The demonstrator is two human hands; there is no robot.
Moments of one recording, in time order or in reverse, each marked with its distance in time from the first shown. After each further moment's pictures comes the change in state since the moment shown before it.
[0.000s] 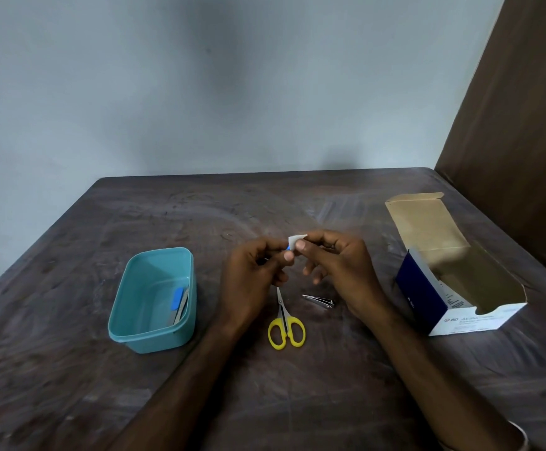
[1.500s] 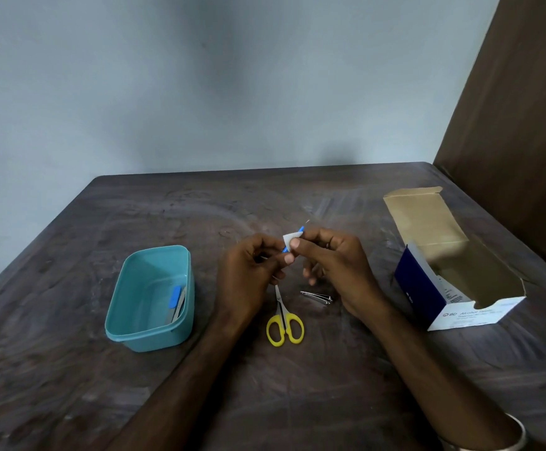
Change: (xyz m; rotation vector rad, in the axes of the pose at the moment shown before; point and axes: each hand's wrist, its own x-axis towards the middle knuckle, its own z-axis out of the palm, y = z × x) left_hand 0.001 -0.003 0.001 0.063 0.029 -0.016; right_hand -0.001 0.001 0.004 0.056 -0.020 0.076
